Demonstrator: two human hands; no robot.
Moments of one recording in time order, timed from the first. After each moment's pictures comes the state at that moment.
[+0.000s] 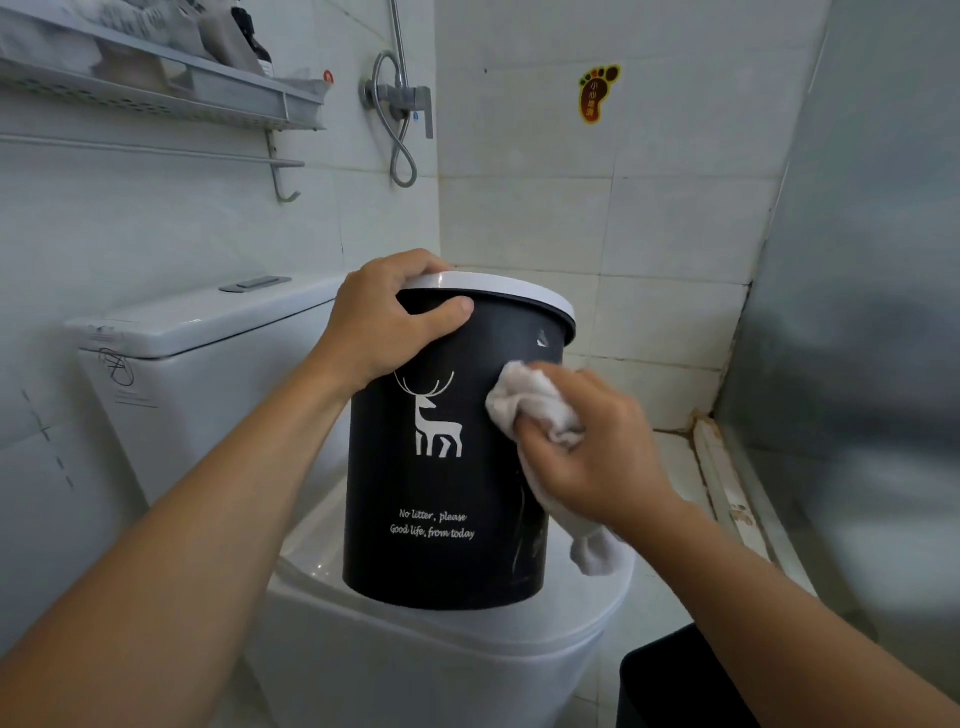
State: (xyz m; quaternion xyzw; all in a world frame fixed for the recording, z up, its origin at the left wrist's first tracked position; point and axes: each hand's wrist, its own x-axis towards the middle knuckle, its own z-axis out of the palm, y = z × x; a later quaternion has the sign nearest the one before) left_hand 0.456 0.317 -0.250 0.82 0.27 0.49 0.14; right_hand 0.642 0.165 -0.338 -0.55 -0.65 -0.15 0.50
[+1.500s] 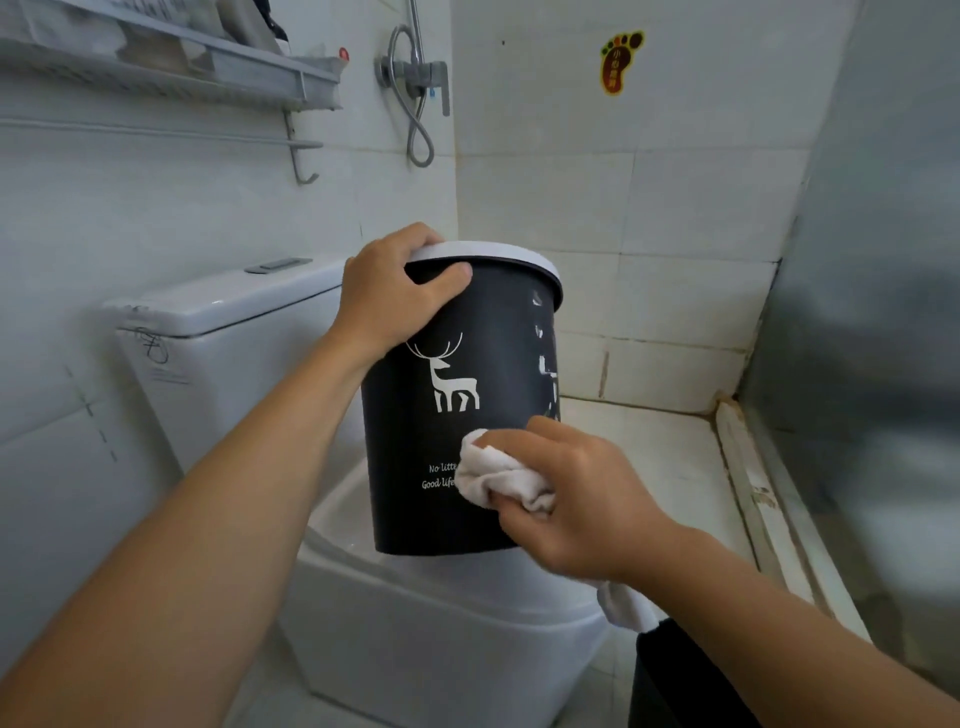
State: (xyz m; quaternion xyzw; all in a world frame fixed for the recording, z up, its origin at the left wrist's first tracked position) left_hand 0.455 0.326 -0.250 0.78 0.35 0.51 0.09; right_hand 0.609 0.137 -0.363 -0.53 -0.76 -0.08 0.36
